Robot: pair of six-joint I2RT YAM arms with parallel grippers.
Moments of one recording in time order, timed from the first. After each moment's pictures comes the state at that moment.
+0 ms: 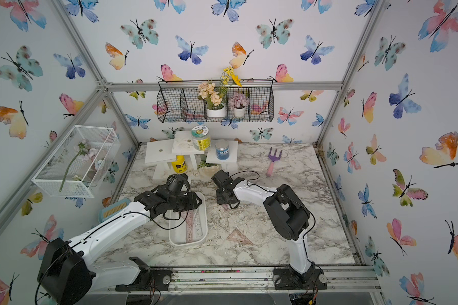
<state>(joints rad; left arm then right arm) -0.57 1.24 0.90 -0.55 0.18 -0.66 0.82 1.99 1.37 -0.51 0.08 0.60</state>
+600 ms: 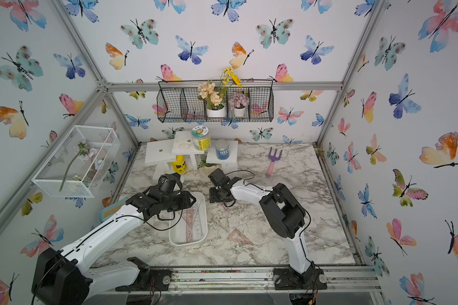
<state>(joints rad) -0.51 1.18 0.86 -0.57 0.18 -0.64 0.83 2.05 1.42 -0.42 -0.03 0.61</state>
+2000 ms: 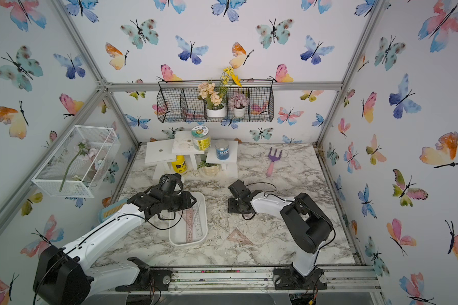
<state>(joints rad) -0.52 1.20 0.87 -0.57 0.19 -0.64 0.73 1.72 0.93 -0.29 0.00 0.68</state>
